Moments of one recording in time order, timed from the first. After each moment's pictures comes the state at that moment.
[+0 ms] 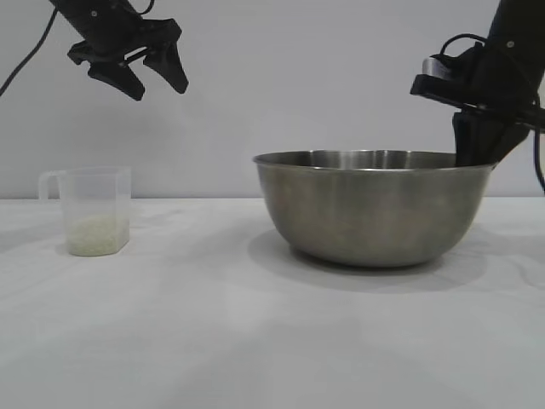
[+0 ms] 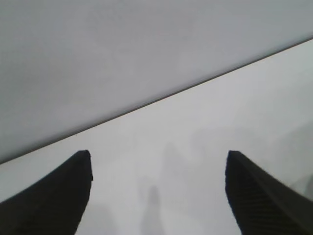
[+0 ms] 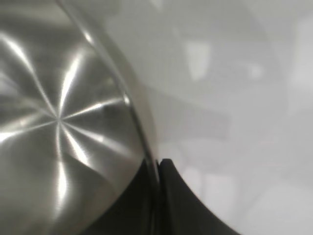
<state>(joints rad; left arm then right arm) -0.13 2.15 -1.81 -0.69 0.49 0.74 0.16 2.12 -1.62 0.40 1.09 -0.20</state>
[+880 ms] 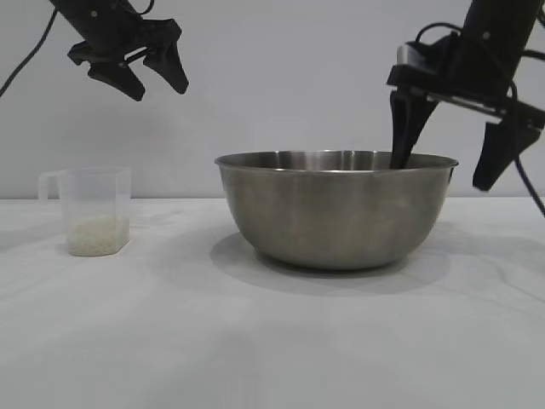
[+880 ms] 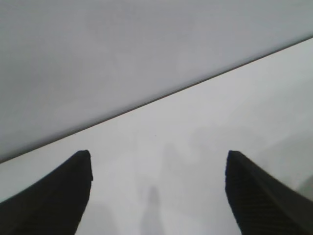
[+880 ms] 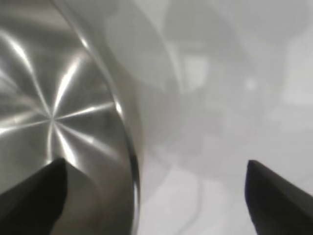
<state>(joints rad) -0.13 2.15 -1.81 -0.69 0.49 0.74 0.17 1.78 -1.56 0.30 0.90 -0.25</state>
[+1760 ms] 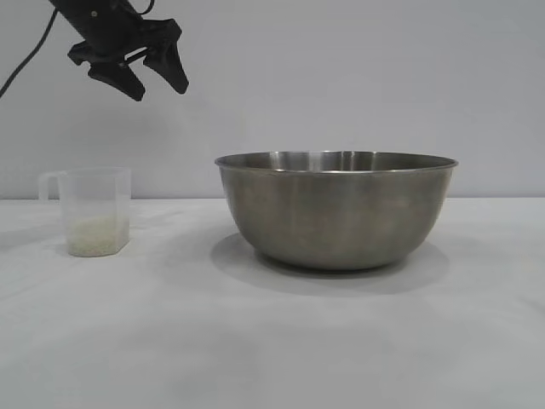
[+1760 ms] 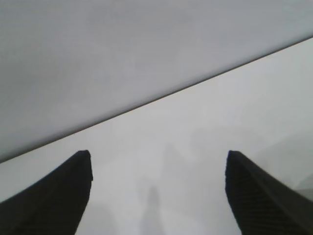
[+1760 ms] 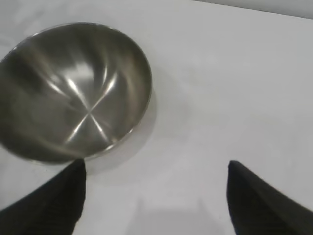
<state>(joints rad) -0.13 2.15 -1.81 -0.69 0.49 0.74 0.17 0.49 -0.56 0.19 0.88 -0.27</state>
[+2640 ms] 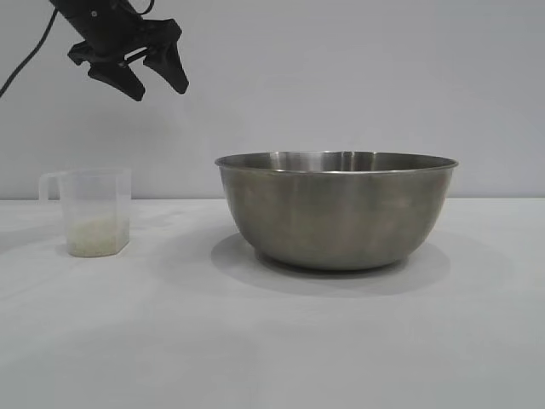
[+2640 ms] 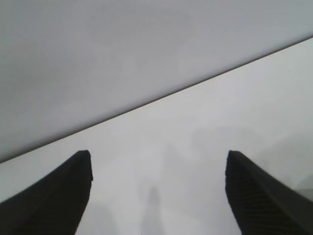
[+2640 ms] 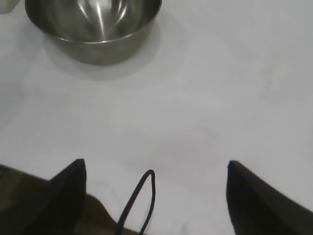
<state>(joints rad) -0.13 2.15 -1.81 -0.69 0.50 0.74 0.17 -0.01 -0.49 0.15 1.14 -0.21</state>
